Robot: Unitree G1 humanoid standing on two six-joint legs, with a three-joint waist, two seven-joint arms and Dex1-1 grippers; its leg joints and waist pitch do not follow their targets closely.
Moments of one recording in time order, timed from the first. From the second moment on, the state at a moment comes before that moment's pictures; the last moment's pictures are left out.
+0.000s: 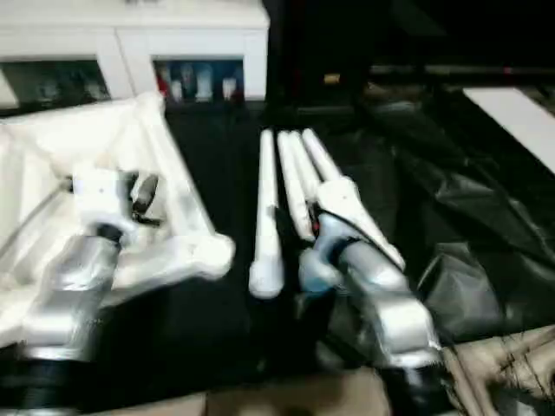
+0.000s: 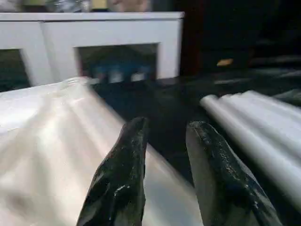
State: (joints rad) left arm -0.27 0.13 0.05 0.04 -0.08 0.20 -0.14; right arm -0.25 -0.21 0.06 -0.07 0.17 0.48 0.32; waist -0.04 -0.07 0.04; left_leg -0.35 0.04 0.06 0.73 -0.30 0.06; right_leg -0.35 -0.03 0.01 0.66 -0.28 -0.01
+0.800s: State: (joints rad) left arm -0.35 0.42 0.05 0.06 -0.20 0.18 -0.59; right arm -0.63 -0.13 0.03 0.26 0.22 0.74 0.28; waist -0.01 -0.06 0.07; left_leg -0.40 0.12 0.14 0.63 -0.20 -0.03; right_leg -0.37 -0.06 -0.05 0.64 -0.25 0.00
